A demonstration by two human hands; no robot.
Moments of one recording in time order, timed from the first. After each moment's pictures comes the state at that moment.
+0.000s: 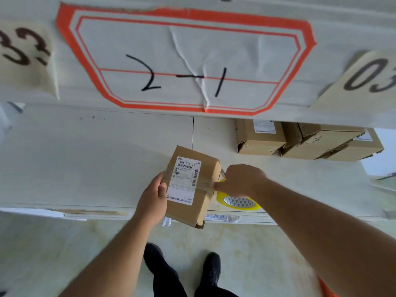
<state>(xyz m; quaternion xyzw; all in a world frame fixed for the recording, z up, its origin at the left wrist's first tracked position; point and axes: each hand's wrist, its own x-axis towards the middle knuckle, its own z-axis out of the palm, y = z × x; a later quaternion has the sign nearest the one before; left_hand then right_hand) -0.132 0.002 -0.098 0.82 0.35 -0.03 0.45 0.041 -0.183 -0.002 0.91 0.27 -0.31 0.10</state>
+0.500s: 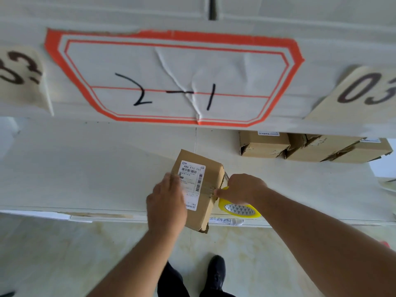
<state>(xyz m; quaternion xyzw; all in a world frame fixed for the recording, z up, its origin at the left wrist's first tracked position) -0.124 -0.039 -0.075 0.94 0.30 -0.03 0.16 0.042 -0.188 -0.031 0.90 0.24 -0.35 0.08</state>
